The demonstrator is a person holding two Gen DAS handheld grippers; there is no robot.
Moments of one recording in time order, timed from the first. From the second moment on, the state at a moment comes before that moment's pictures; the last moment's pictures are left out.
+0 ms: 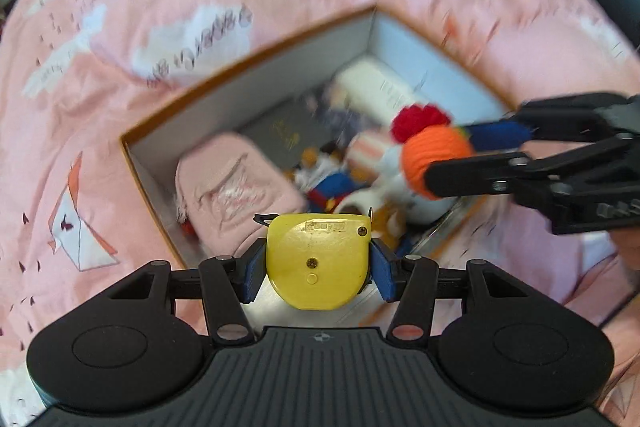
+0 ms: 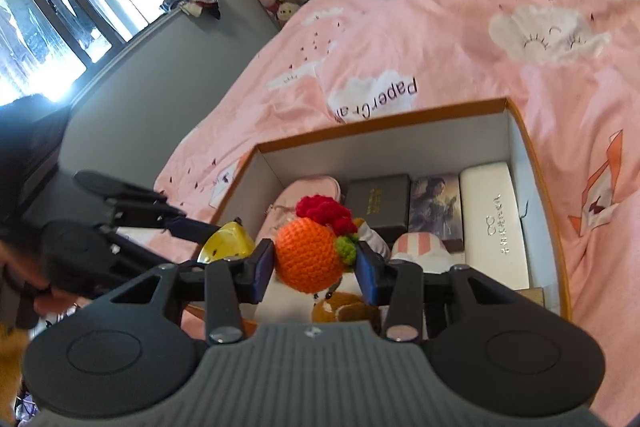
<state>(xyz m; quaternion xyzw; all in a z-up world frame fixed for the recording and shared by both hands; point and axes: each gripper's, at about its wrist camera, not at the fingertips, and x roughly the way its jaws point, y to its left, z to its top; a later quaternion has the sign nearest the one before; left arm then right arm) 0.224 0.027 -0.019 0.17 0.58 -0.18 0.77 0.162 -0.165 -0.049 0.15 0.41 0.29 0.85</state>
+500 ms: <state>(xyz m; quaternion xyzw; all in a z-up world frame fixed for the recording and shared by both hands) 0.250 0.014 -0.078 0.18 0.67 -0.07 0.72 0.194 -0.155 -0.075 0.12 0.44 0.29 0.84</state>
